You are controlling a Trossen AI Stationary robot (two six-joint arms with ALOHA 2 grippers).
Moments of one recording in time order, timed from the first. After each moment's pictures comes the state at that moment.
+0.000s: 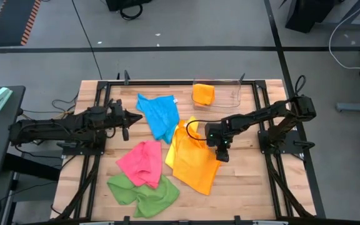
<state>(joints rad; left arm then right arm) 0.13 0.53 0.36 -0.03 -0.18 -0.08 -0.01 1.58 0.79 -0.56 -0.42 0.28</state>
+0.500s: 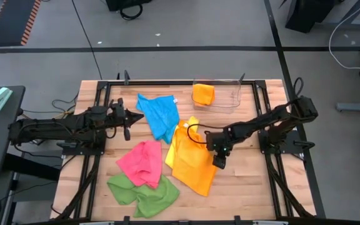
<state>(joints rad) 0.13 0.57 0.37 0.04 -0.18 0.02 0.13 1.57 0.73 -0.40 -0.34 0.63</state>
